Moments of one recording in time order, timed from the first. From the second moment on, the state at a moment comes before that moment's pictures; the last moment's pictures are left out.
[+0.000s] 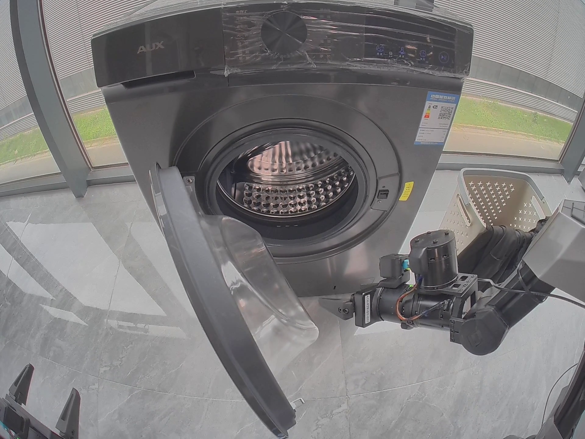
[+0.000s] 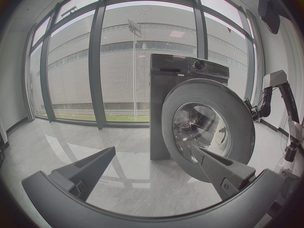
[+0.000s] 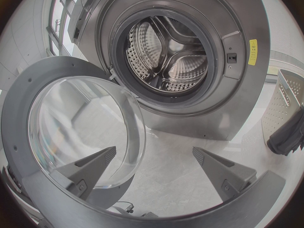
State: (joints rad) left arm 0.00 0.02 -0.02 0.00 -0.02 -0.02; right arm 0.59 2.03 -0.75 -0.83 0.13 0.24
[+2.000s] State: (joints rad) left arm 0.00 0.02 -0.02 0.00 -0.02 -0.02; right arm 0.74 2.19 -0.91 -0.83 0.15 0.26
